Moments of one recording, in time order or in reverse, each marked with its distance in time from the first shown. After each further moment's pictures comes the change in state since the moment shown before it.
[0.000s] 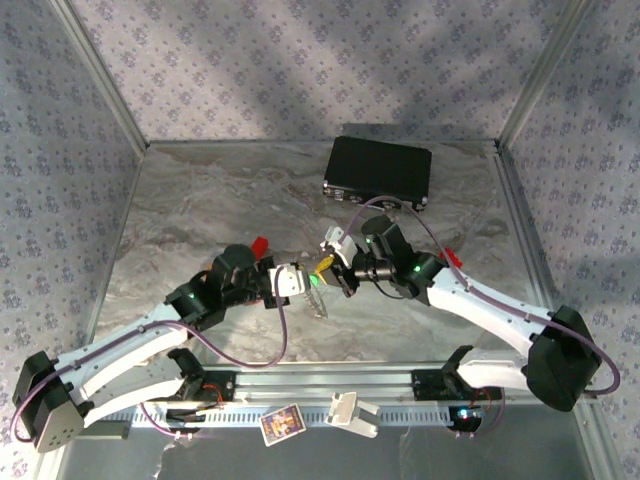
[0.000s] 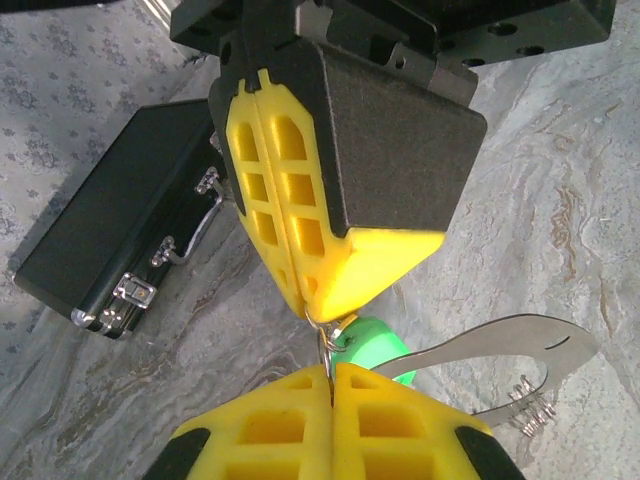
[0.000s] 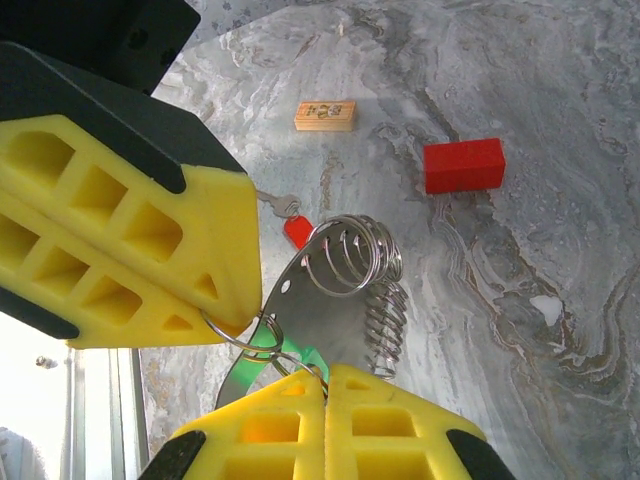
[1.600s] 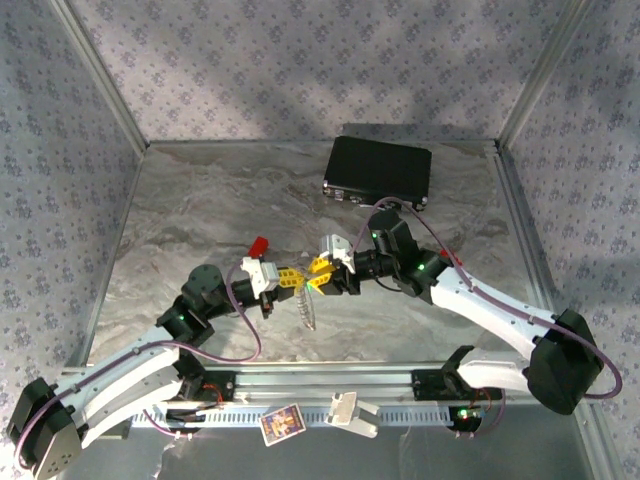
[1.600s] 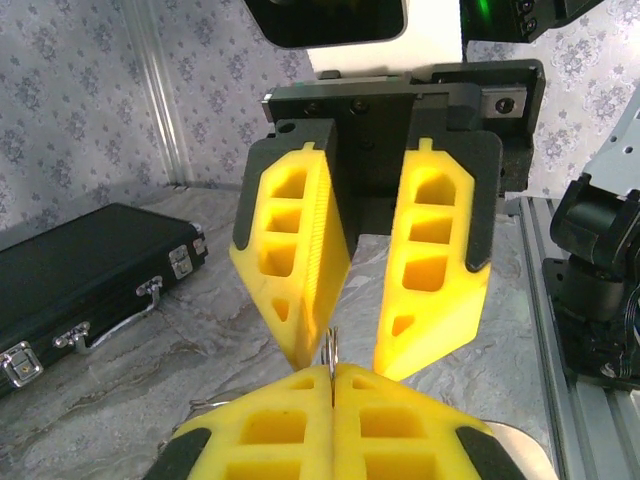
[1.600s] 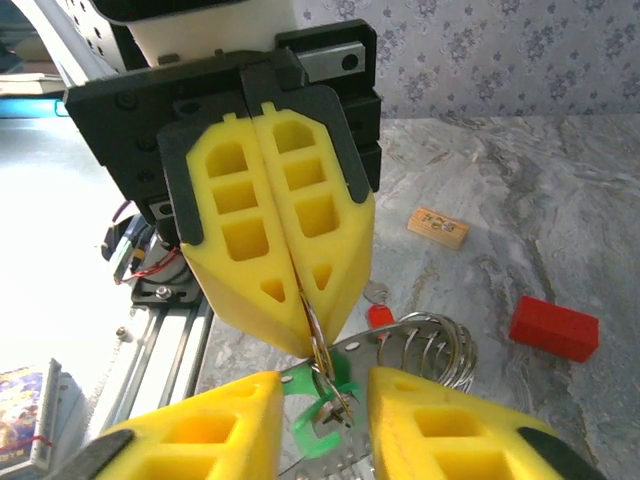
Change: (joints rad) left arm 0.101 -0.172 -0.269 0.493 0.286 -0.537; right arm -0.023 -0.019 0.006 0.100 -0.331 -0.269
